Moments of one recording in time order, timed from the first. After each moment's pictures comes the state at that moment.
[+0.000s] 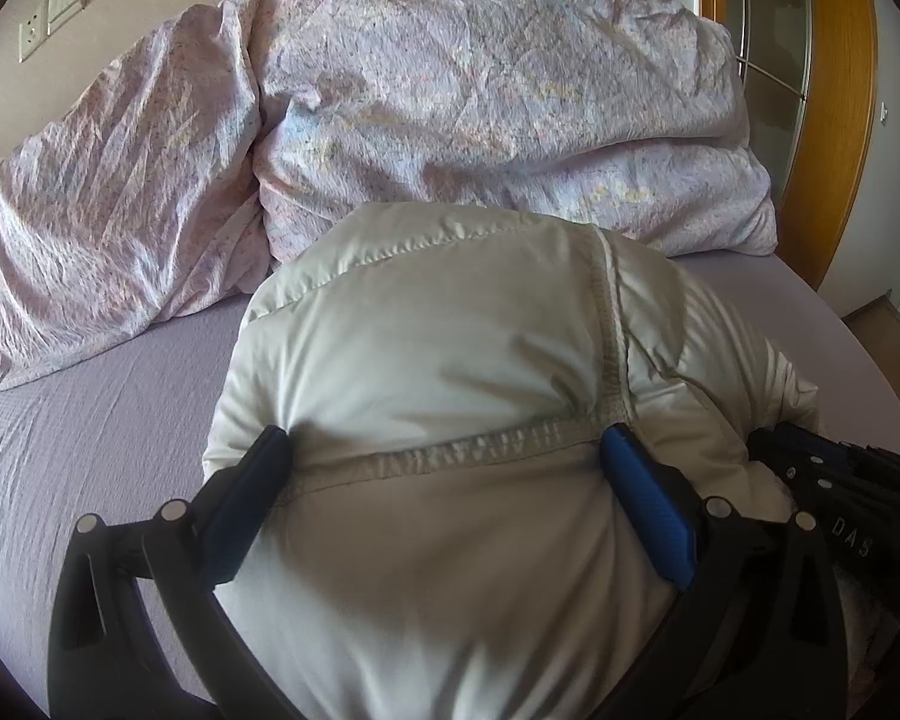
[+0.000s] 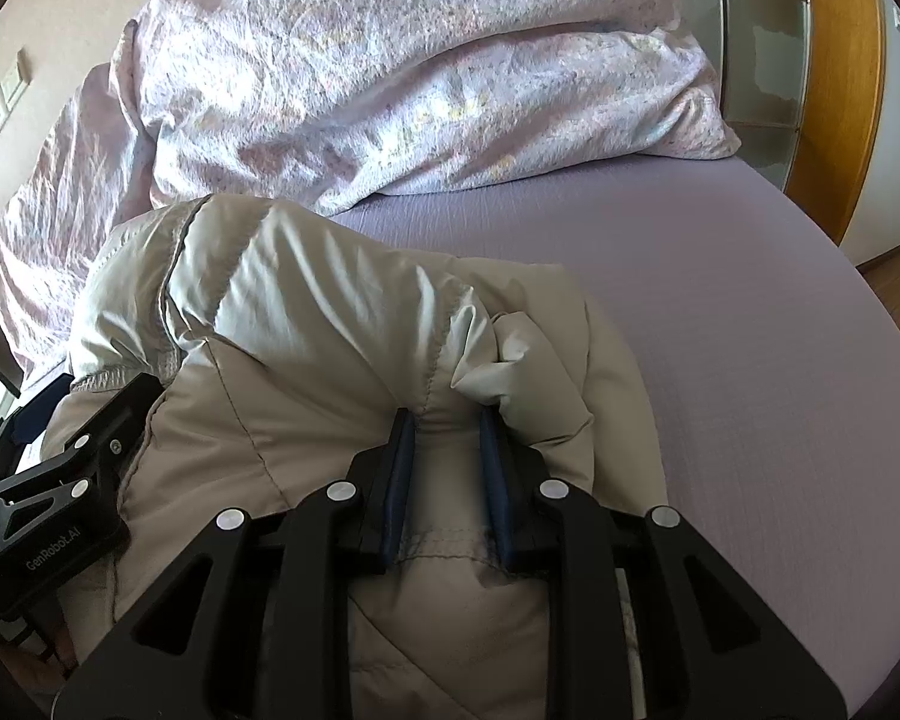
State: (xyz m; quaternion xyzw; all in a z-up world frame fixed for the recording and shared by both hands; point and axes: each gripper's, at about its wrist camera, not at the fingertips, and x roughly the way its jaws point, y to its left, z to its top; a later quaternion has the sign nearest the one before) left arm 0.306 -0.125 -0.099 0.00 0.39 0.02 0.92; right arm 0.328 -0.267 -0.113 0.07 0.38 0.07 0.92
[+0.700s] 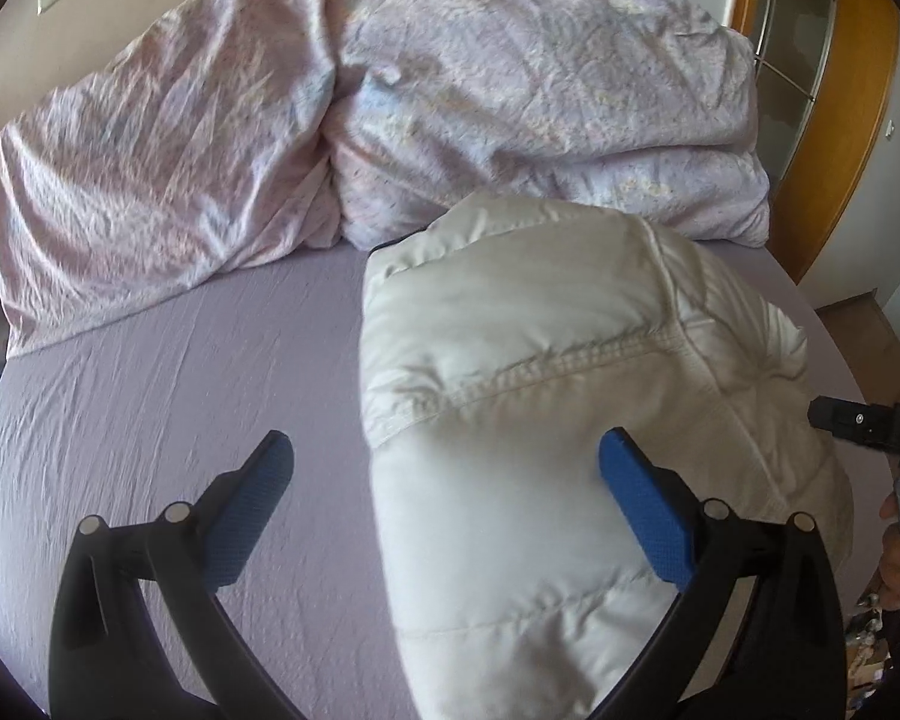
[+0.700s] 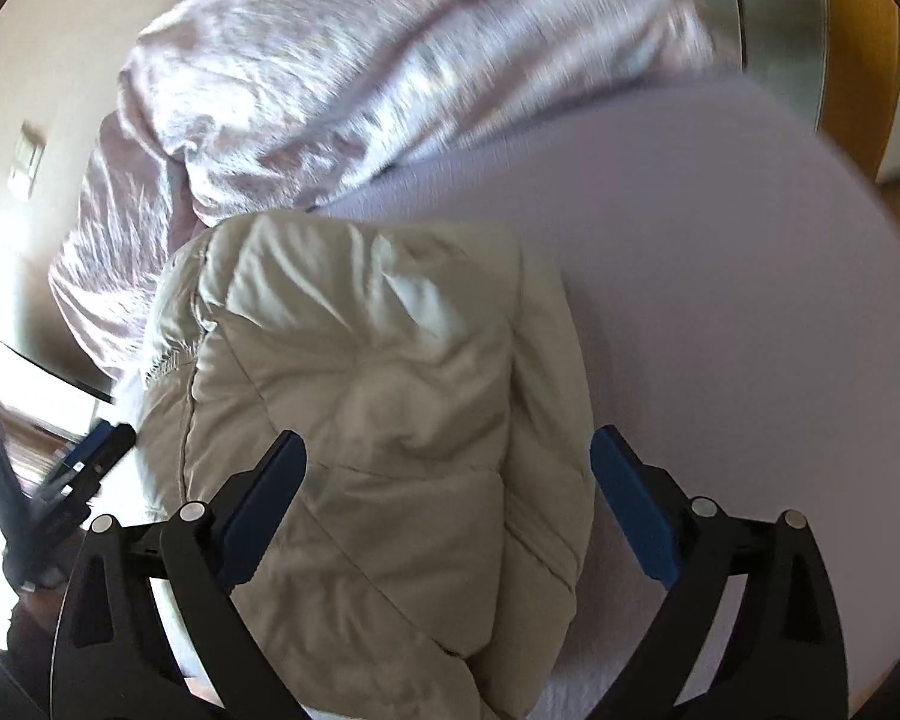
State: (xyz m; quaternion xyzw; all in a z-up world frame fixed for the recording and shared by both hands) left arm 0.275 -0.055 -0.051 -0.04 0.46 0.01 0.89; right arm 0.322 -0.329 -0.103 0.20 0.48 0.17 0.84
